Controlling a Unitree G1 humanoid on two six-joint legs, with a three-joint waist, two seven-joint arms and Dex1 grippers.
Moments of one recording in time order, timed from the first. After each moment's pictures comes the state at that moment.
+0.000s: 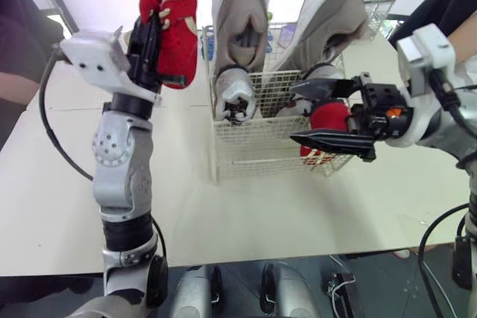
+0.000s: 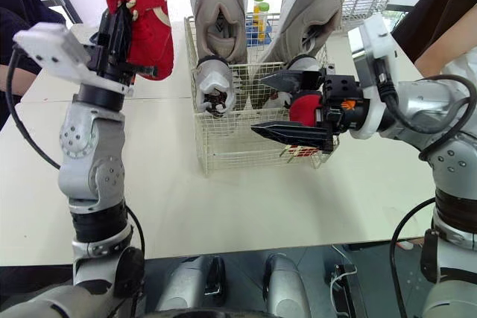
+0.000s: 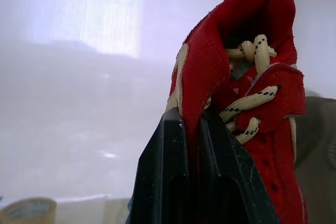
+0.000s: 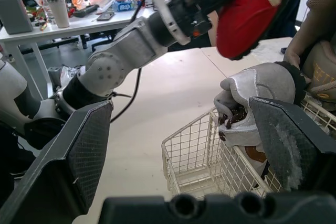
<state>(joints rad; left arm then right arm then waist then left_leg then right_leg) -0.52 0.14 0.19 -0.42 -0.24 0.14 -0.22 -0.67 -0.89 -0.19 -0.39 1.04 0.84 0.99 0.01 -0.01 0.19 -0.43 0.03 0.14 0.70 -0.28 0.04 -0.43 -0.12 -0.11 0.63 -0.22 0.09</state>
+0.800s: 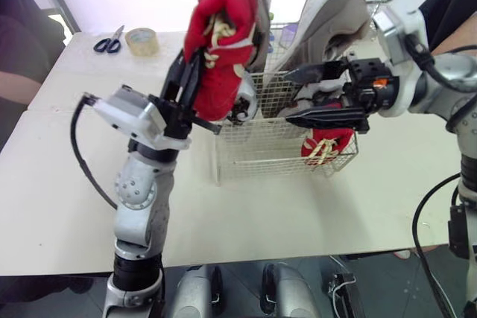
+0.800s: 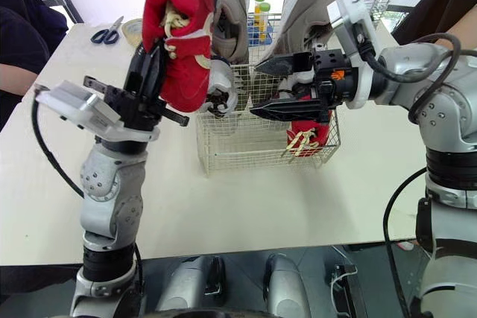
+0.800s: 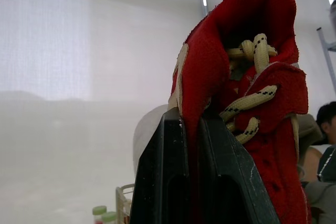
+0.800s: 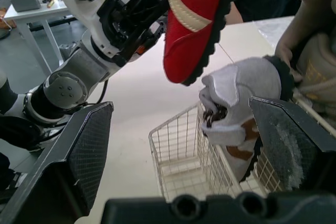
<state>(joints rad) -0.30 0.08 -0.04 -0.53 -0.23 -0.10 -0.28 -0.92 -0.89 -0.01 -0.16 0.86 0.88 1.17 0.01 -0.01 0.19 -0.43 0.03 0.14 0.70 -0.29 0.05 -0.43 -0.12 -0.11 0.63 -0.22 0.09</state>
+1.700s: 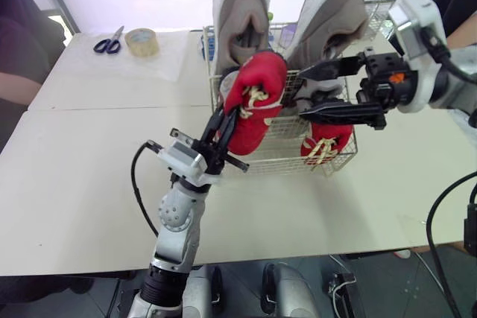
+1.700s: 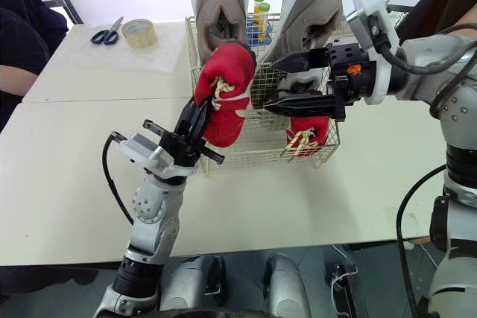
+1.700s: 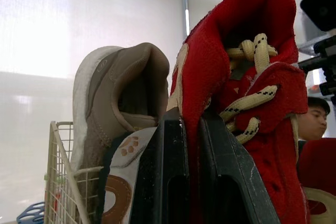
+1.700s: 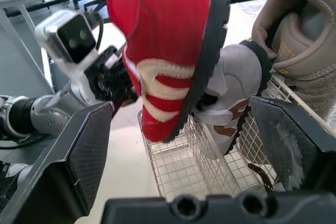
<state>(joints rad) -0.17 -0.03 -0.22 -0.17 -0.11 -0.54 -0.33 -0.93 -0.97 -0.04 -0.16 0.83 0.94 1.19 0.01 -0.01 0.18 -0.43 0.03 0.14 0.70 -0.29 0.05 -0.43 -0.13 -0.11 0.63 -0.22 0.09</state>
